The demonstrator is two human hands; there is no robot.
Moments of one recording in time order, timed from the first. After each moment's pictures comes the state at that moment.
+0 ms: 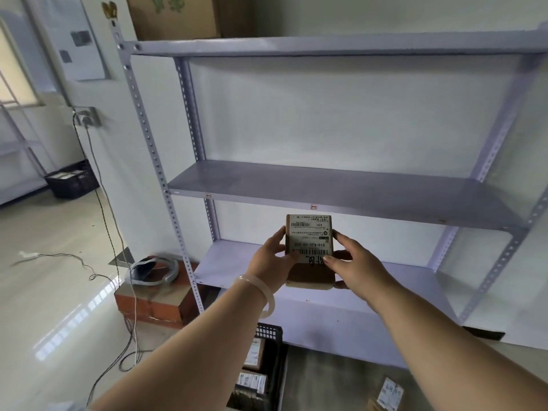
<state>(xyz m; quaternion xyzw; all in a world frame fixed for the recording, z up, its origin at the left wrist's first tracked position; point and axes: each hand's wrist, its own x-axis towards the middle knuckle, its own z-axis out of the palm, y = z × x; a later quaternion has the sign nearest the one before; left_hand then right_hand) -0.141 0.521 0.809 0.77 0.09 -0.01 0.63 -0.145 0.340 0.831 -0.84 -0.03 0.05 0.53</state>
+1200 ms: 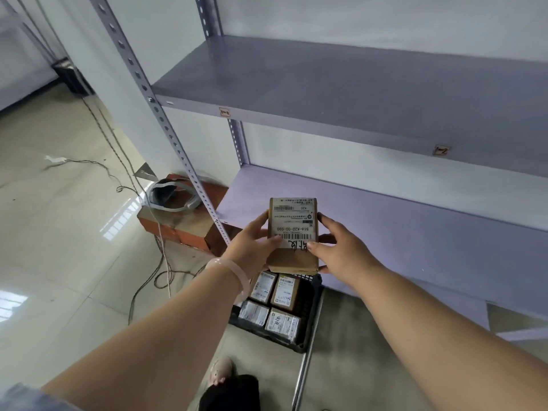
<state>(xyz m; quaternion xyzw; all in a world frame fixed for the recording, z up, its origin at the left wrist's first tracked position) 0.030 0.688 0.639 0.73 0.27 -0.12 0.62 0.072 0.512 0.644 -0.81 -0.01 0.26 0.52</state>
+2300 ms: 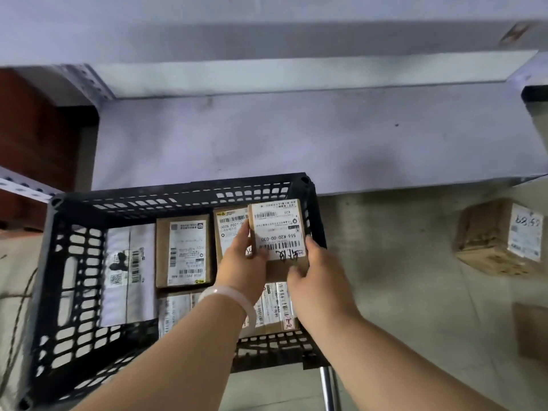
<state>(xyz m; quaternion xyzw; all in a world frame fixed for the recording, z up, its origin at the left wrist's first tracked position) 0.102 0.681 0.029 0.76 0.26 -0.31 0.50 0.064 0.572 0.058 -0.88 0.27 0.21 0.34</state>
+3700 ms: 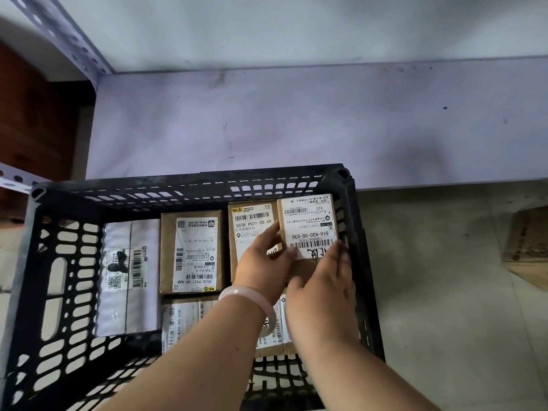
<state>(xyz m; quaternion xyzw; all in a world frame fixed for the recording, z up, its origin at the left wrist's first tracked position) 0.122 0.681 -0.039 0.74 0.23 -0.31 0.55 0.080 0.606 0.013 -0.85 0.34 0.25 0.31</state>
